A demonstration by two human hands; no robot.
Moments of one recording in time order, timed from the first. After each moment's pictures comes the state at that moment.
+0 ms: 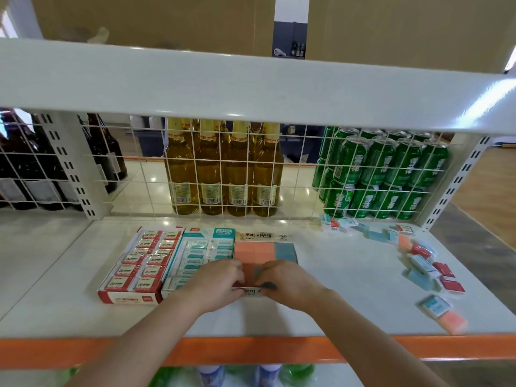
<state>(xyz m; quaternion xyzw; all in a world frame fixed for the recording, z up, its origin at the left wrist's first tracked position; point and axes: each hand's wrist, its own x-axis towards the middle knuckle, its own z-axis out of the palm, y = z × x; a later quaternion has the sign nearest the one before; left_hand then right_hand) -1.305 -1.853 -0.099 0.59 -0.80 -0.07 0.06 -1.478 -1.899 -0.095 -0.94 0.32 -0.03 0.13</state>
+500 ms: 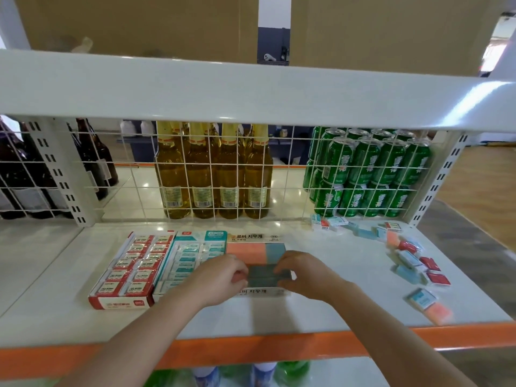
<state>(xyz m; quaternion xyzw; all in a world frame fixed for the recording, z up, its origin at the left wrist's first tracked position) -1.323 -1.858 -0.087 0.61 -0.78 -0.11 0.10 -1.525 -1.912 -0.085 -0.91 0.39 -0.06 0.14</state>
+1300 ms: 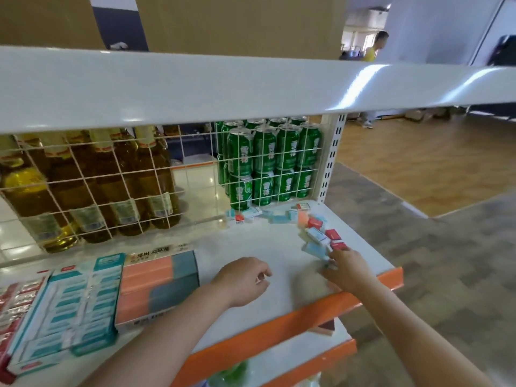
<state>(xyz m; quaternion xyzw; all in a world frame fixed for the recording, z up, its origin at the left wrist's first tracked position) -1.504 -1.921 -0.104 0.47 -0.86 -0.19 0.05 -1.734 -1.901 -0.099 -0.63 0.76 -0.07 0.10</state>
